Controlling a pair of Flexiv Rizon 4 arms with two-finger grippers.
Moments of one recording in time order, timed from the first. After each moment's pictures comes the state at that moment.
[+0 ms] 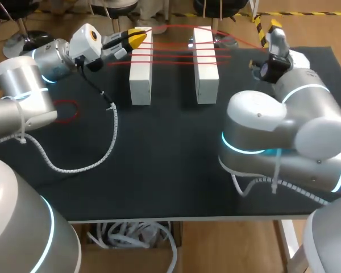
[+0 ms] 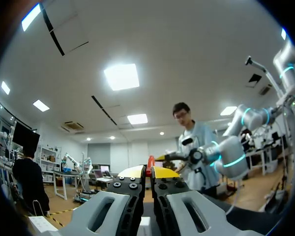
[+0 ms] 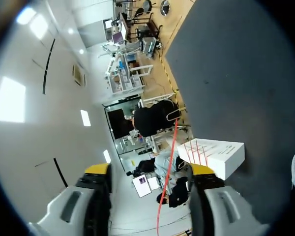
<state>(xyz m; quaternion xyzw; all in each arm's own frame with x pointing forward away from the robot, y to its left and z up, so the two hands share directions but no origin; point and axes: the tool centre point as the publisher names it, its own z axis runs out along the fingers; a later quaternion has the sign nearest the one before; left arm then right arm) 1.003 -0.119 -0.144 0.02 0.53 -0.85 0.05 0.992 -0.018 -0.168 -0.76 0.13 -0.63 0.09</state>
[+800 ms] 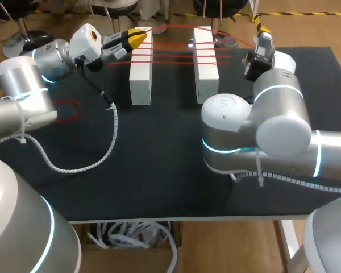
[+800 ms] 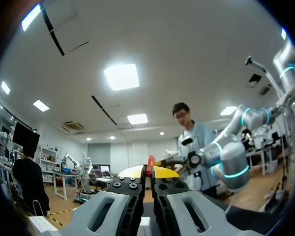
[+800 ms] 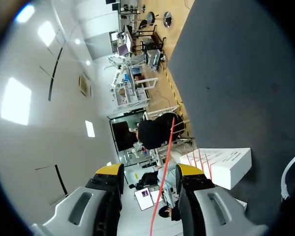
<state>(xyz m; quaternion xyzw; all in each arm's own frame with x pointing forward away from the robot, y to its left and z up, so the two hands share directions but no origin) 1.003 -0.119 -0.144 0.02 0.53 -0.85 0.05 1.009 -0.013 -0.181 -0.75 0.17 -0.64 0.03</state>
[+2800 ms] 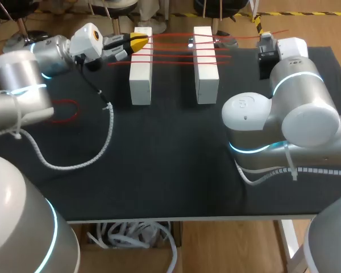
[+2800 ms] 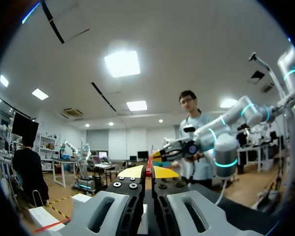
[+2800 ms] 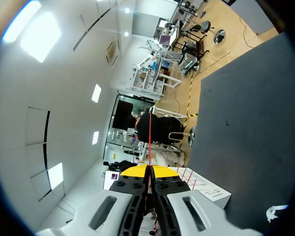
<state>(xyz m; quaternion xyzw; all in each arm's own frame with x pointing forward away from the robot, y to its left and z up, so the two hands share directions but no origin) 1.007 -0.122 -0.162 0.00 0.59 -0.81 0.03 1.011 -0.028 -0.167 -0.76 -0.05 -0.64 -0.11</state>
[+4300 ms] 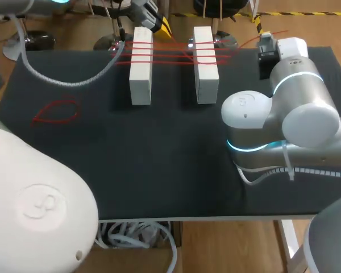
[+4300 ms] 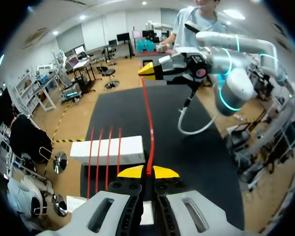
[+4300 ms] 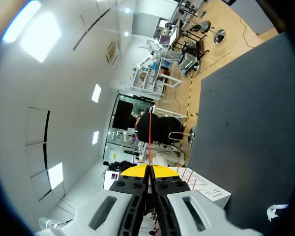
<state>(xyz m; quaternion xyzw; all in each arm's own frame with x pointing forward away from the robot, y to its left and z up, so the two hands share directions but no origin) 1.018 -0.184 -0.164 0.07 0.94 -0.33 -0.01 1.011 -0.028 -0.166 -0.76 -0.05 -0.64 -0.11</state>
